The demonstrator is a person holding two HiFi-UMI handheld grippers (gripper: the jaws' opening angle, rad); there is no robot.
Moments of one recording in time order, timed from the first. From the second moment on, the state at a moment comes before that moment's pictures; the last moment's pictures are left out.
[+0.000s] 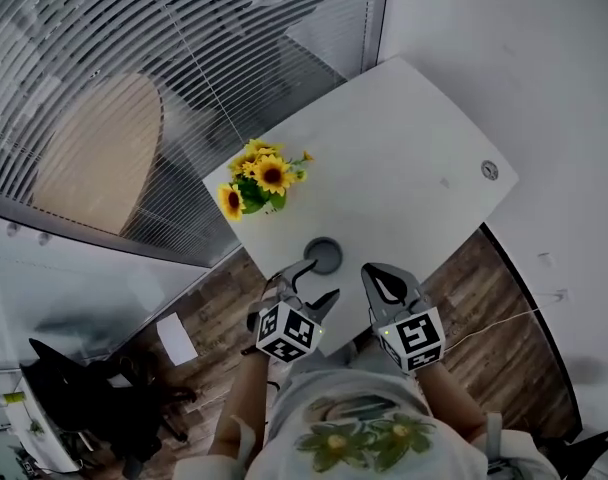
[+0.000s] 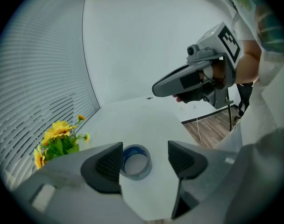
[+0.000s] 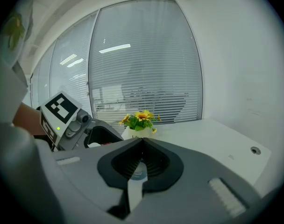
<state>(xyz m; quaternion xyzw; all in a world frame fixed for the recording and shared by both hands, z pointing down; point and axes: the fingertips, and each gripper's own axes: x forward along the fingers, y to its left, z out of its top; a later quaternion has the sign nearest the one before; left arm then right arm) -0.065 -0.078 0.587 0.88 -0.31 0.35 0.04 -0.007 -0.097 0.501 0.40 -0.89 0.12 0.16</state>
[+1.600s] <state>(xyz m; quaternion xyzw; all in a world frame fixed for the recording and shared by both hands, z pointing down) -0.054 -0.080 0.692 0.83 -0.22 0.51 0.09 -0.001 -0.077 0.517 0.40 -0.89 0.13 0.17</state>
